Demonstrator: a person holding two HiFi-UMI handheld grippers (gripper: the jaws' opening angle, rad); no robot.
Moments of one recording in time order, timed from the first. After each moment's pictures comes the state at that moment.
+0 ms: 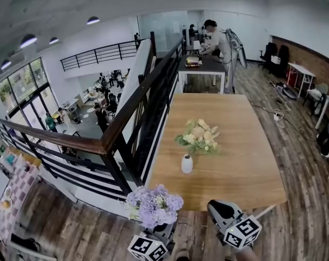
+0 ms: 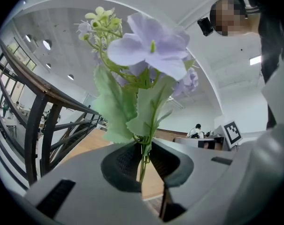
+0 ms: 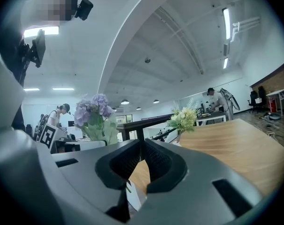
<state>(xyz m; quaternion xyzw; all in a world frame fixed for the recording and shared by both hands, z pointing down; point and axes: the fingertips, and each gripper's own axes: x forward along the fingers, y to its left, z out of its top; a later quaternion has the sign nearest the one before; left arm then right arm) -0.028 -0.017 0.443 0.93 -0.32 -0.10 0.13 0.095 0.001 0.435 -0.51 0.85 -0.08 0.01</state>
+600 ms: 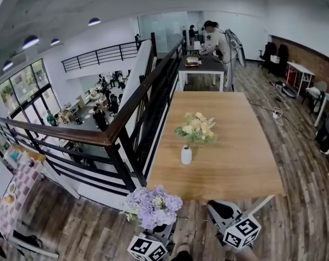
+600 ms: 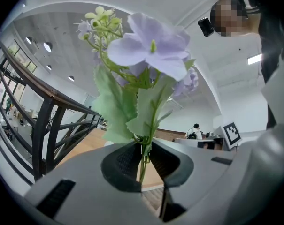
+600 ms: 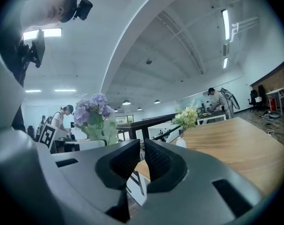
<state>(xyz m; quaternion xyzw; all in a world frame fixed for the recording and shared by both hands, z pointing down) -0.043 0.053 0.436 0.93 -0.33 -0.10 0.13 0.080 0.068 0.431 -0.51 0.86 -0.08 0.02</state>
